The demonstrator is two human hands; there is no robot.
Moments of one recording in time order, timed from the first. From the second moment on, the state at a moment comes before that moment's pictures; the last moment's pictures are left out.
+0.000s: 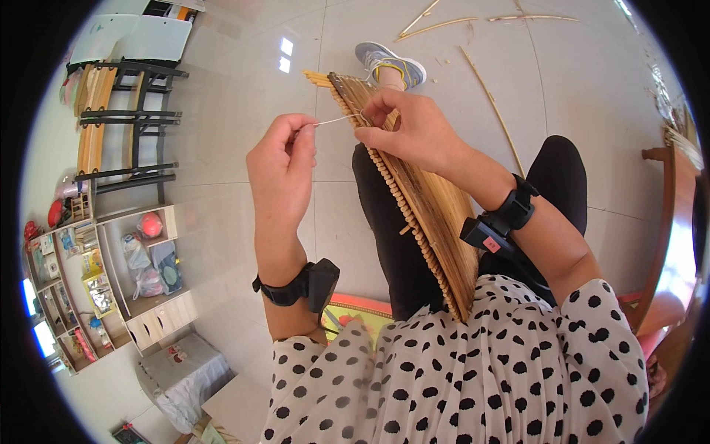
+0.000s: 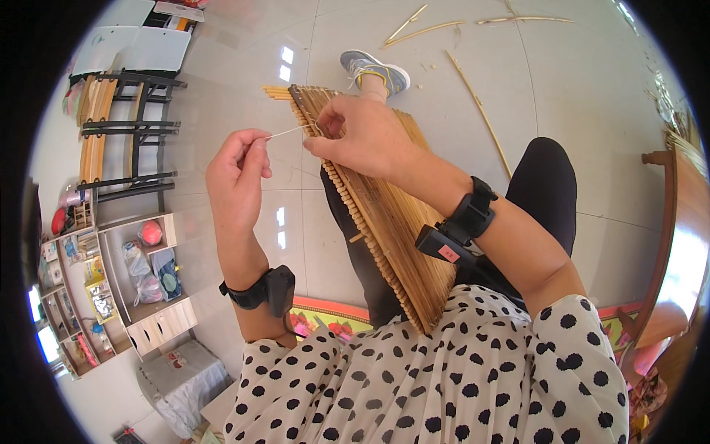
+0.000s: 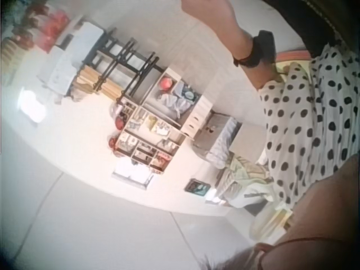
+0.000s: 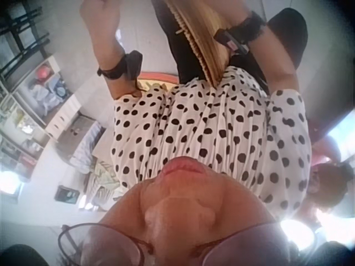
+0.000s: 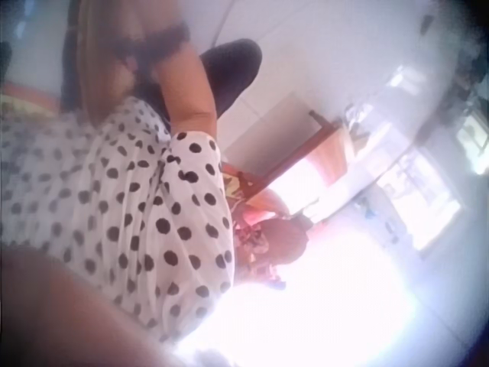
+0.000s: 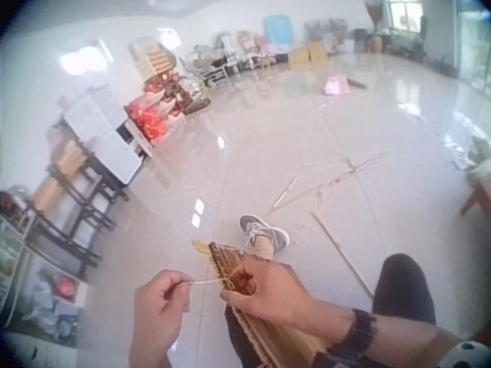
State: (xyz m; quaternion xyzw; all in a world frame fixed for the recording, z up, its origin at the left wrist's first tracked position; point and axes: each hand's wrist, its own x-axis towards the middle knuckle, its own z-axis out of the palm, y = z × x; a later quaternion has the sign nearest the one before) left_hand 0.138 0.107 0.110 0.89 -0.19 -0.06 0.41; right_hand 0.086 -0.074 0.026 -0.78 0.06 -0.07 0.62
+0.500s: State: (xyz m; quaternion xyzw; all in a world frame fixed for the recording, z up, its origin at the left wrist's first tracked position) left_hand 0.135 0.121 0.113 0.91 -0.21 -0.13 0.34; right_hand 0.099 -0.072 0.009 -0.85 0.02 -0.15 0.50
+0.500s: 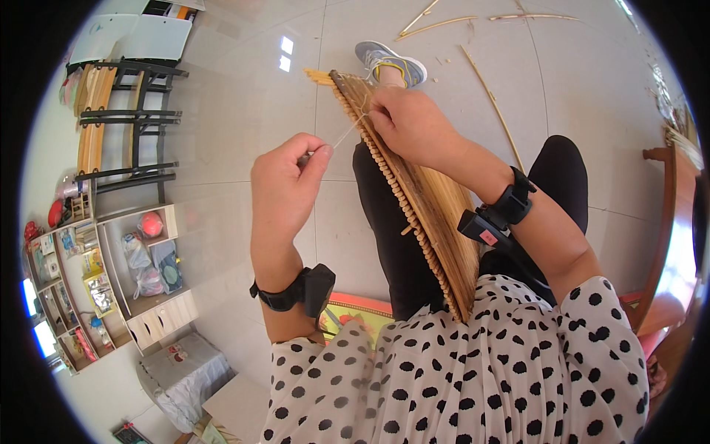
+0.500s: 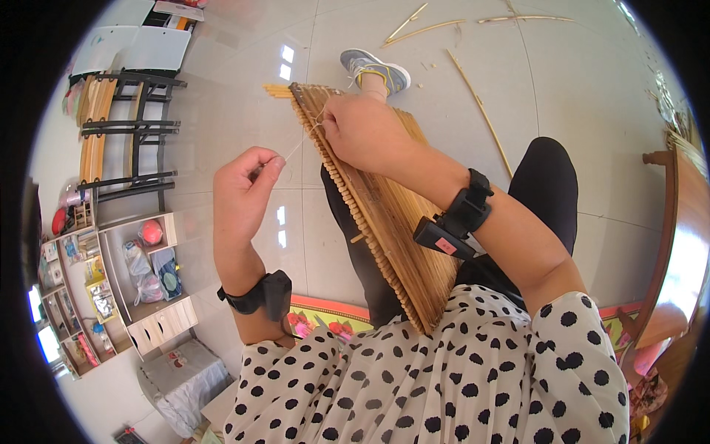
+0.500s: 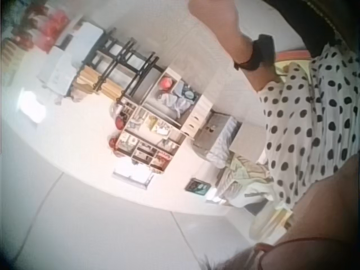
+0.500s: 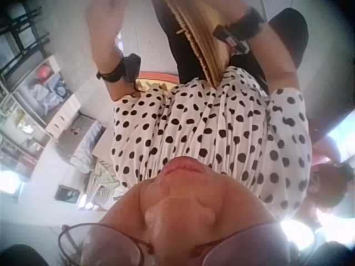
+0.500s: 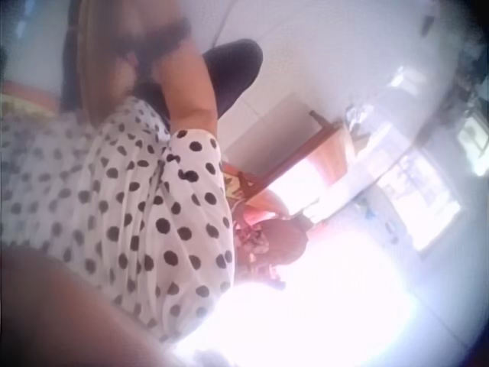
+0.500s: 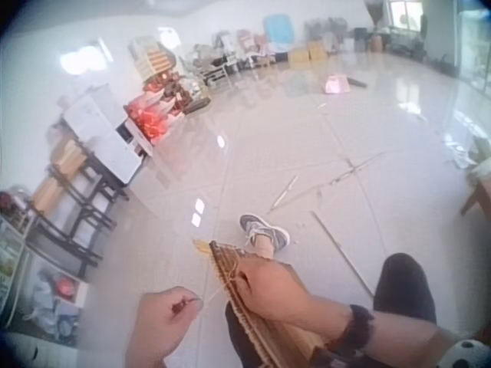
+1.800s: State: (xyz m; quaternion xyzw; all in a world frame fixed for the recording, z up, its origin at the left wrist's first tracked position) left_hand 0.162 0.101 0.058 0.90 -0.10 -0.18 0.39; right_hand 0.104 -0.099 0.013 -0.82 0.08 -0.16 0.54
